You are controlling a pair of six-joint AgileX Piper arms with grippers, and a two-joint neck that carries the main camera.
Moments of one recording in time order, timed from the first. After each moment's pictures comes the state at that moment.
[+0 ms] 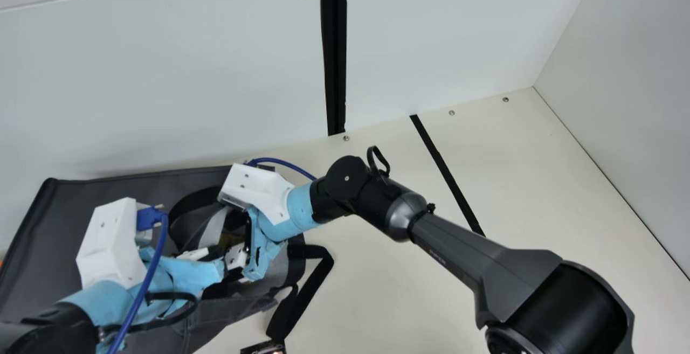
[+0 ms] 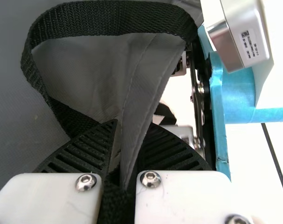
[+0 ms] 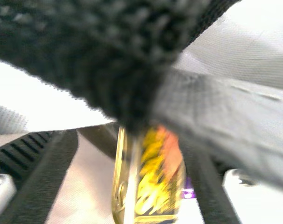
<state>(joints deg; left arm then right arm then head) -30.7 82.9 -68.2 -15.2 38.4 -14.7 22.1 110.4 -83.8 62.3 45.8 -74.9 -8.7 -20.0</state>
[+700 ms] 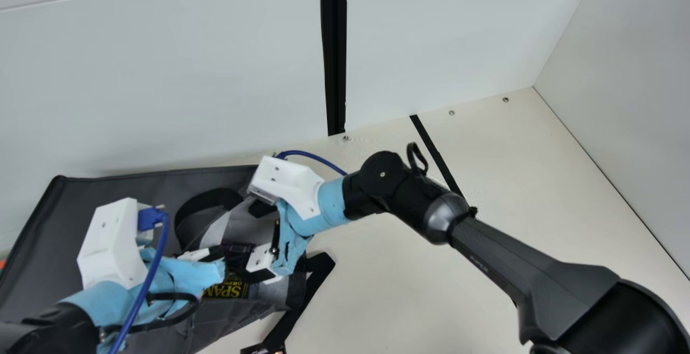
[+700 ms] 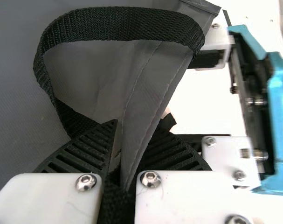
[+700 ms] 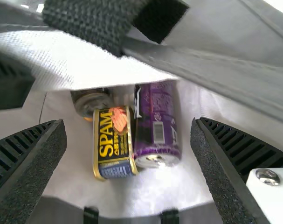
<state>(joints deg) -30.7 82.9 -68.2 -15.2 38.4 -14.7 16.8 103.1 -77.4 61.6 48.0 -76.8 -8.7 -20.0</state>
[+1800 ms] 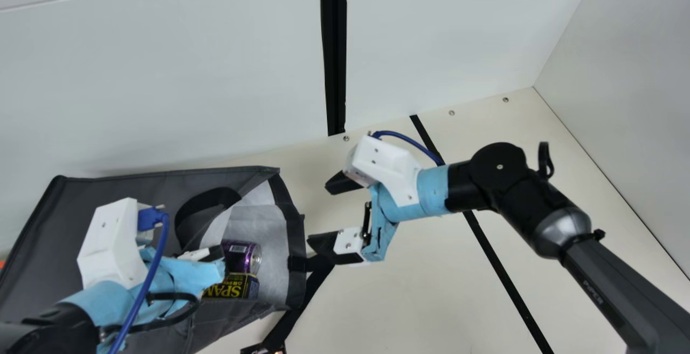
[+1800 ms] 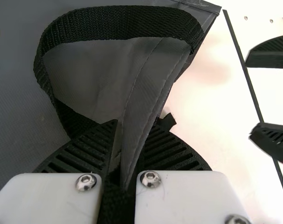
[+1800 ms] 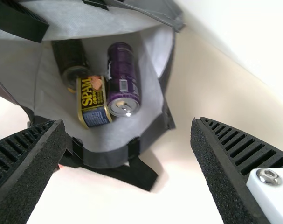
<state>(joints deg) -30.7 82.9 -68.2 -15.2 38.4 -14.7 -2.5 88.7 -66.5 61.0 58.0 -85.3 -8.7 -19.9</state>
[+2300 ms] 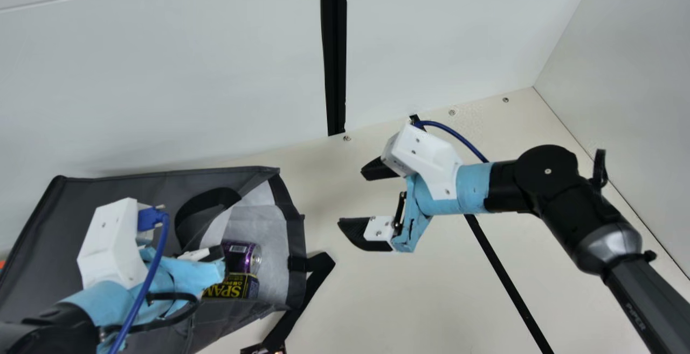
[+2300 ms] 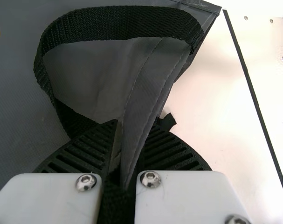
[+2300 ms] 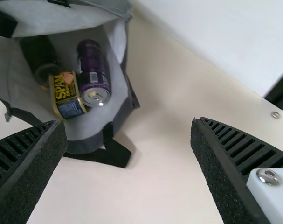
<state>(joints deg) -30.7 82.9 -68.2 -15.2 38.4 -14.7 -9.7 83.1 -64.3 58.3 57.0 -82.9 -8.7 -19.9</state>
